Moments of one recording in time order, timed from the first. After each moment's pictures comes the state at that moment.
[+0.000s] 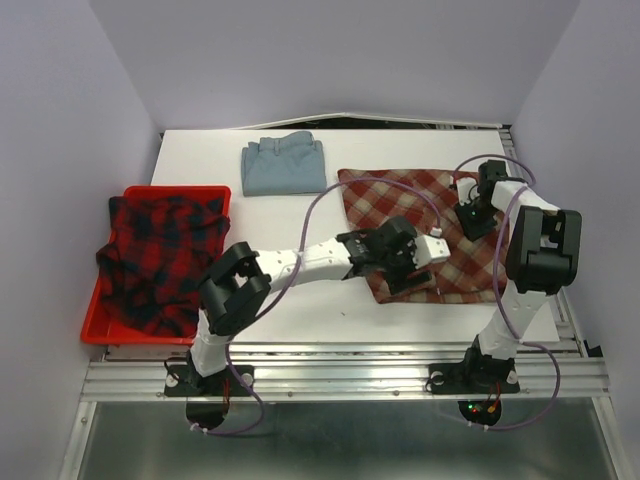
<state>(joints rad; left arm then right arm) -1.04 1.92 1.44 -0.26 0.17 0.21 -0.15 1.92 1.33 -0.71 -0.09 -0.51</state>
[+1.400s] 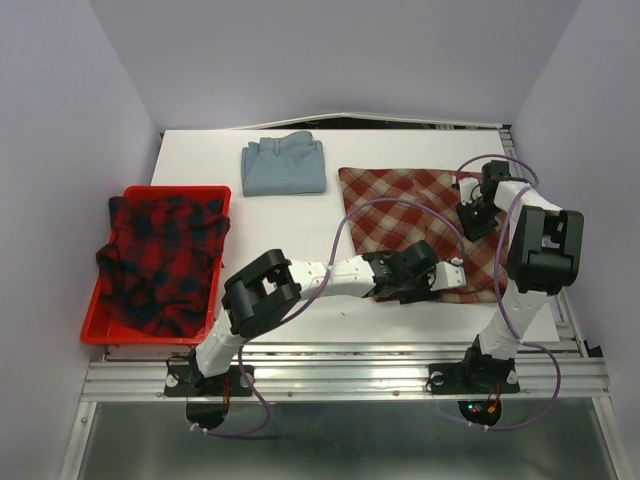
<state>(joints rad) -1.20 2.08 1.52 -0.22 -0.03 0.38 -0.17 1.92 1.33 -0.73 -0.13 -0.51</state>
